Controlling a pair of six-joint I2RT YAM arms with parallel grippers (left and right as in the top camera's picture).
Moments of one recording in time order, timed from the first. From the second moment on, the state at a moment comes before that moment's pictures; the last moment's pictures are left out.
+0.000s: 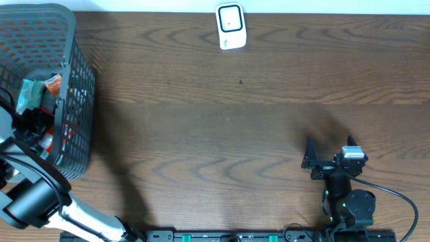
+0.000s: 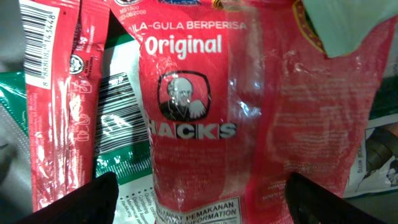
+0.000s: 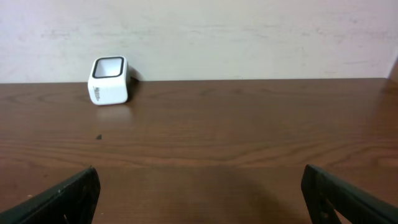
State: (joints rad) left arm 0.76 1.95 1.47 -0.95 0.02 -0.33; right arm 0.05 0.02 0.01 -0.07 0.02 0.05
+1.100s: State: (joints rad) left arm 0.76 1.84 1.46 -0.88 0.08 -0.33; right arm 0.05 0.02 0.01 -0.07 0.02 0.05
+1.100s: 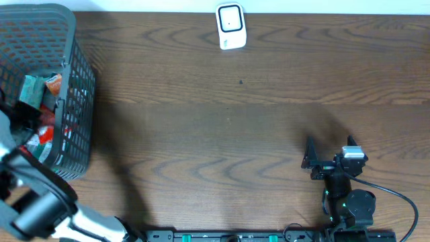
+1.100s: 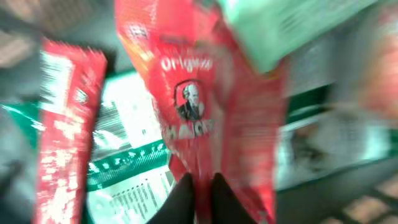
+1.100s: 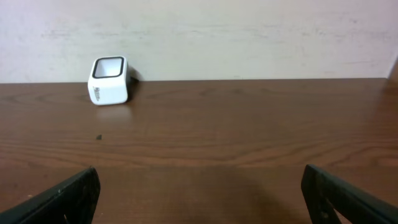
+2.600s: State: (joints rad) left arm 0.81 2.01 1.47 -0.91 0.26 -0.29; right arm 0.05 0.02 0.01 -0.07 0.02 0.05
